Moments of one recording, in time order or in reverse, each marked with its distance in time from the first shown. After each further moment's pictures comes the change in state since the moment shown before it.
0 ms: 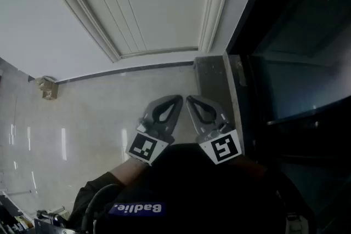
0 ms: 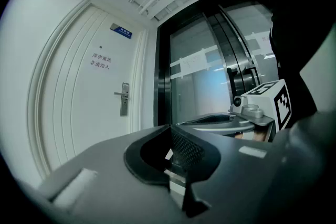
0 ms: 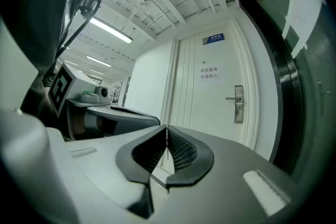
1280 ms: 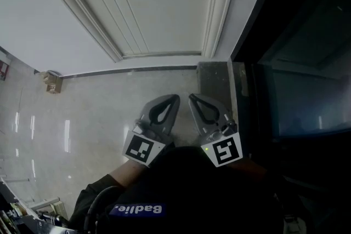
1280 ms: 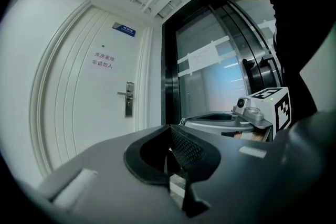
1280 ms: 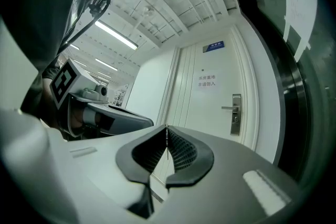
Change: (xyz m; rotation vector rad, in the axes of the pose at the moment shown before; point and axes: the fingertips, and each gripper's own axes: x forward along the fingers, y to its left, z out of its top) left arm 0.085 0.010 0.006 0.002 0.011 0.109; right arm 0.005 -0.098 0.002 -0.055 -0.093 0.047
